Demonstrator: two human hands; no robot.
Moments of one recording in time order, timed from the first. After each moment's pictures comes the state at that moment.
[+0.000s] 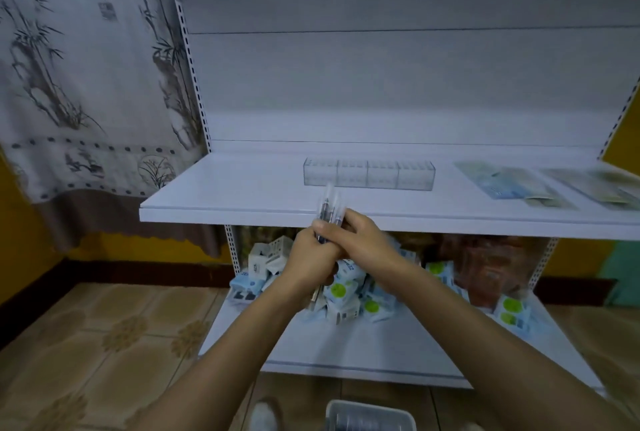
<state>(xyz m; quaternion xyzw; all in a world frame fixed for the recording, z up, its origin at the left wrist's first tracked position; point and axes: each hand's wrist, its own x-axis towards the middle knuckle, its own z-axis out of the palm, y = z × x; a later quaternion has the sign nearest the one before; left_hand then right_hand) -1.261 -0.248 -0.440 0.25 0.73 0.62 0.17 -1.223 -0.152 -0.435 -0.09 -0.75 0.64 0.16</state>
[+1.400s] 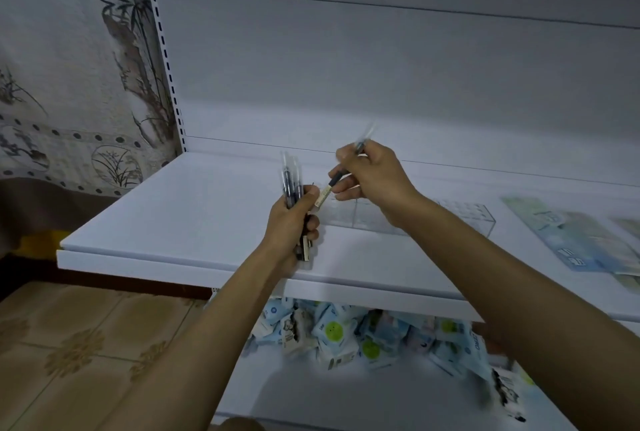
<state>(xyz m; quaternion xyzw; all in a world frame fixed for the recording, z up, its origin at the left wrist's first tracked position) -1.488 -0.160 -0.446 0.15 0.54 0.80 0.21 -1.421 -0.046 -0.366 -0.11 -0.75 0.62 0.21</state>
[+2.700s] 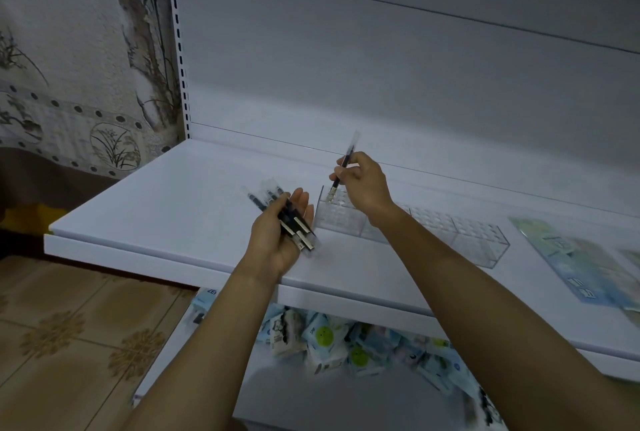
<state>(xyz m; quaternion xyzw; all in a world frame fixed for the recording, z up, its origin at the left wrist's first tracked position) -1.519 -0.168 -0.464 -0.06 0.22 0.93 0.30 -1.504 -0.019 -0.417 -0.18 -0.82 0.49 0.25</state>
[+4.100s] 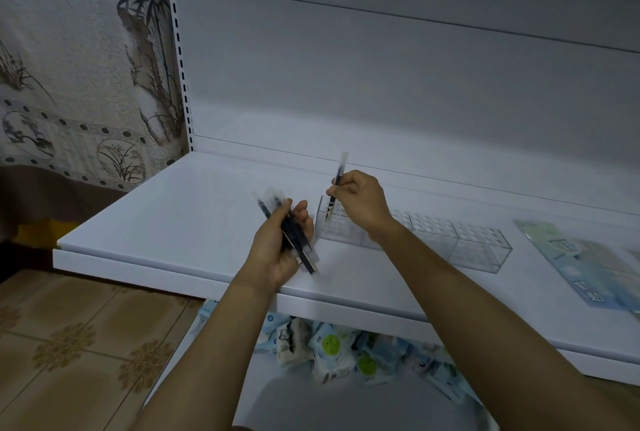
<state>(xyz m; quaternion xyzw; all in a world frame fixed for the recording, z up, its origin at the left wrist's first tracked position) -1.514 -0.170 -0.458 -0.05 0.25 0.92 0.31 -1.505 -0.016 -0.431 -0.17 -0.83 0.48 0.24</state>
